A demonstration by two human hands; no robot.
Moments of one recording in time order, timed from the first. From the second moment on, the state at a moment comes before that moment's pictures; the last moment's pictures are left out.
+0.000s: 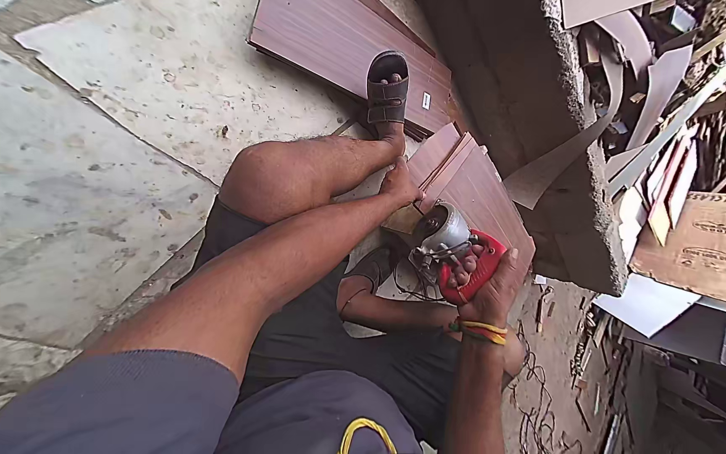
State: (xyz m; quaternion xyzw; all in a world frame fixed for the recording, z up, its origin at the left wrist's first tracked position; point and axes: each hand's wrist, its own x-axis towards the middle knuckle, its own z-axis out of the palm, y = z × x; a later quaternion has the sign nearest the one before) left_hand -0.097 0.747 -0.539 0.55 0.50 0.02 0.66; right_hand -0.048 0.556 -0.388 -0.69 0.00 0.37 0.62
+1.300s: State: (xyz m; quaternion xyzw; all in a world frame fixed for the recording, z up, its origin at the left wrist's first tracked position) left_hand -0.097 0.747 -0.531 0.58 0.50 0.00 0.64; right_hand -0.062 0.550 -0.416 -0.70 -0.03 0.32 0.64
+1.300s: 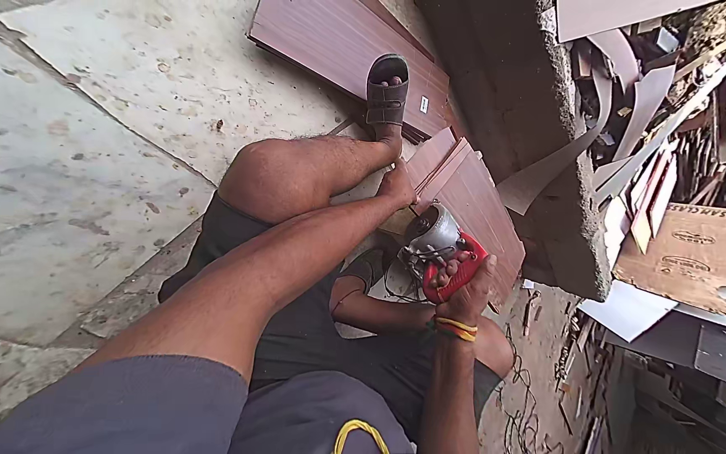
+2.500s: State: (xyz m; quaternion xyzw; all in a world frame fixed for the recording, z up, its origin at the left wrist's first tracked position) left_hand -0.096 0.748 -0.532 0.59 0.50 -0.01 0.63; right_hand -0.059 0.566 -0.421 -0.74 -0.04 0.26 0.61
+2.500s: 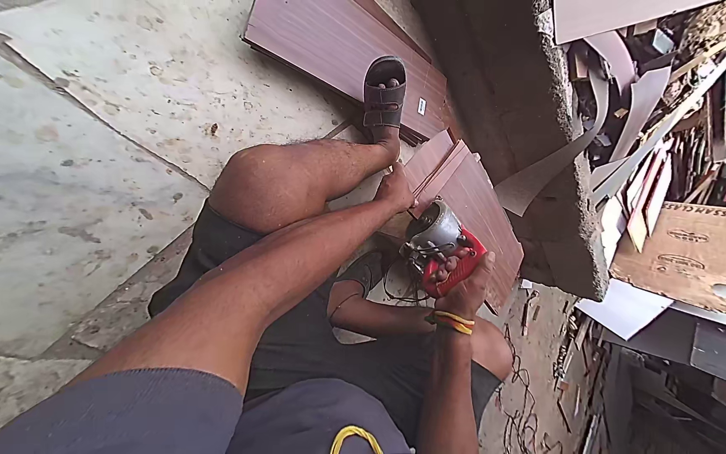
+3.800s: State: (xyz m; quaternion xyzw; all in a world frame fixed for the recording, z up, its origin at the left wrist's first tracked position) left_hand -0.096 0.751 -0.528 0.58 0.50 -0.03 0.64; right_hand -0.035 0.592 -0.422 -0.75 -0.04 0.24 0.61
